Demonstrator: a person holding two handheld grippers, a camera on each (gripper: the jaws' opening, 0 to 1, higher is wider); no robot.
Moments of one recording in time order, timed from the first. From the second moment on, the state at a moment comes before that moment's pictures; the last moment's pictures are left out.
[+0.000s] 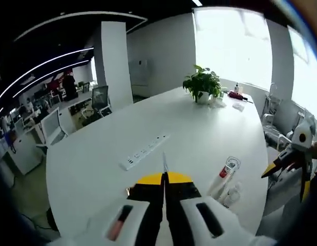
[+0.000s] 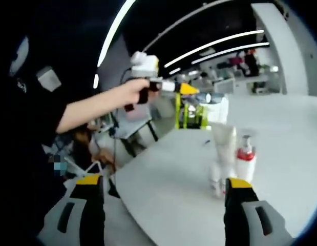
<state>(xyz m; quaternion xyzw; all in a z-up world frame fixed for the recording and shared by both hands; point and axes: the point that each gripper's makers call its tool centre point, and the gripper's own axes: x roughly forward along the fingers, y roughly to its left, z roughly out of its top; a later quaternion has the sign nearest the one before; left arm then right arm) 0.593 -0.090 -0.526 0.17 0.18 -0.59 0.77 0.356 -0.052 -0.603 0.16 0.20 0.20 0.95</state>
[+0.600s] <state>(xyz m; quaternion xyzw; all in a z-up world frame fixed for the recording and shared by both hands) 0.540 -0.073 -0.466 0.15 0.14 -0.62 0.76 0.374 -0.010 -0.569 0.22 0.14 0.27 0.93</state>
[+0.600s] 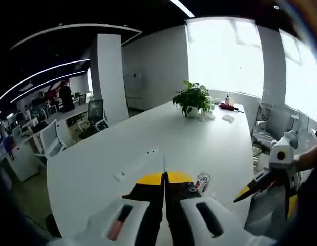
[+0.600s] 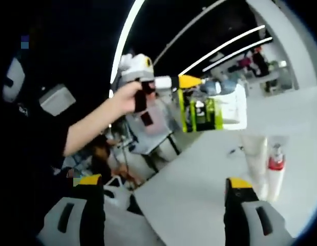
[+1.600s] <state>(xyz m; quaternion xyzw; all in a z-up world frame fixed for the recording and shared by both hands) 0.477 -0.048 -0.395 0.08 0.10 -0.66 0.74 0.456 -0.010 -0.486 0.52 -0.10 0.31 0.79</state>
